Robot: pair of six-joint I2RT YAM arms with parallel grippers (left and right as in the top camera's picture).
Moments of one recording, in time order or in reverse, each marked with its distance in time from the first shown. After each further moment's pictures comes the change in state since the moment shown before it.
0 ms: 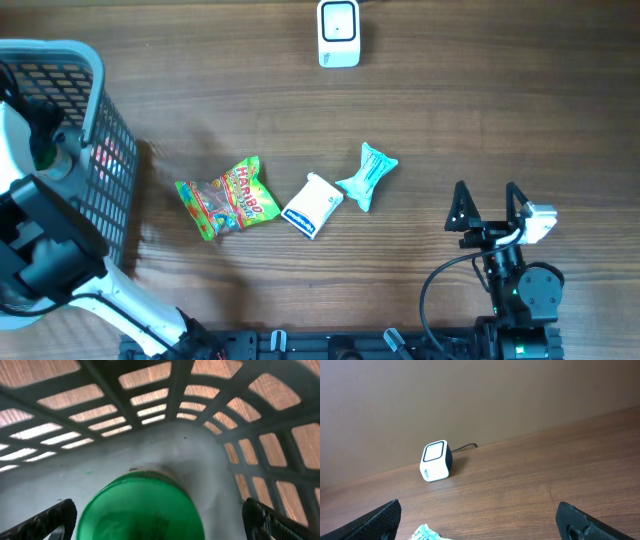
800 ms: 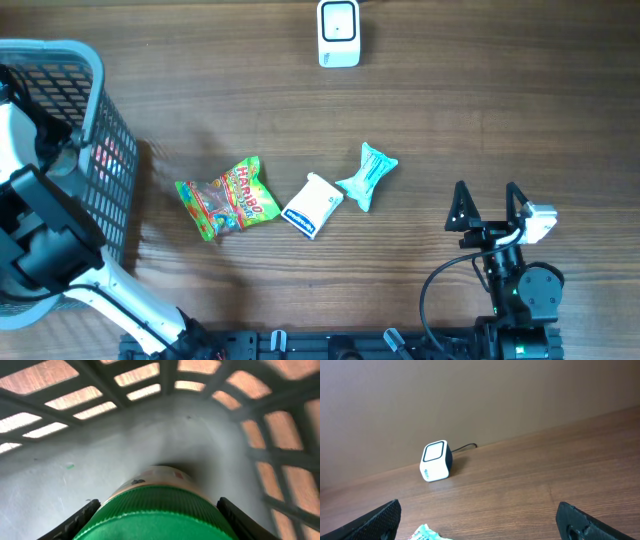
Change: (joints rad) left arm 0.000 0.053 0.000 -0.020 0.052 0.029; right arm 0.000 0.000 0.000 0.000 0.000 0.000
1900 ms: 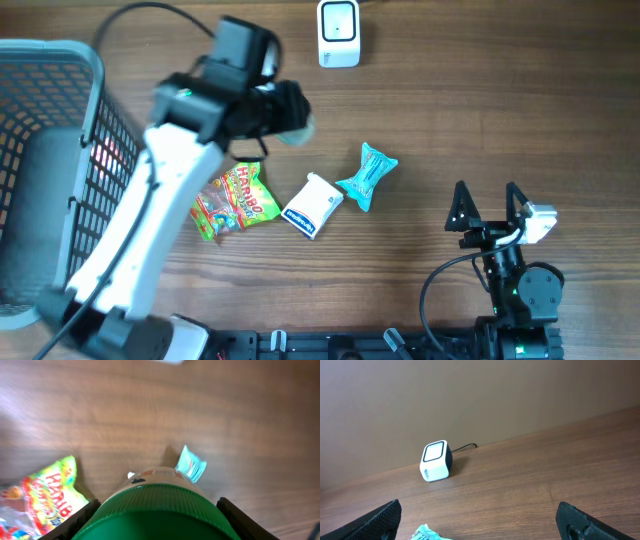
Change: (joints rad) left arm -1.009 -0.518 -0.043 -0.272 0.335 -0.003; right arm 0.000 0.000 0.000 0.000 0.000 0.000
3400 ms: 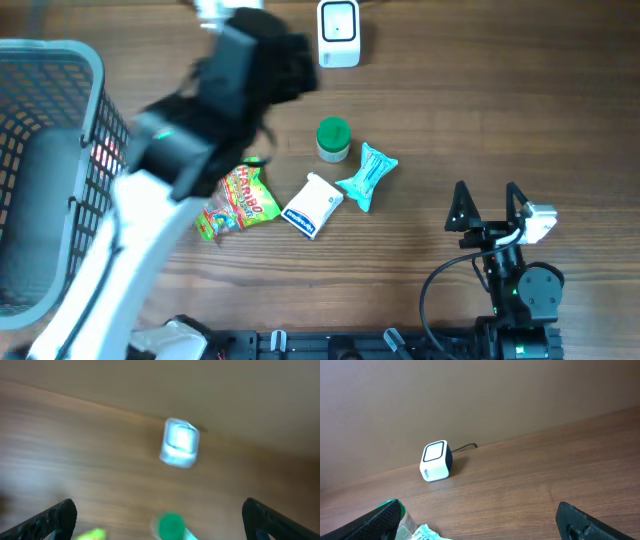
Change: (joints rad) left arm -0.081 -0.151 0.137 0.106 -0.509 -0.054; right arm 0.000 0.000 0.000 0.000 0.000 0.000
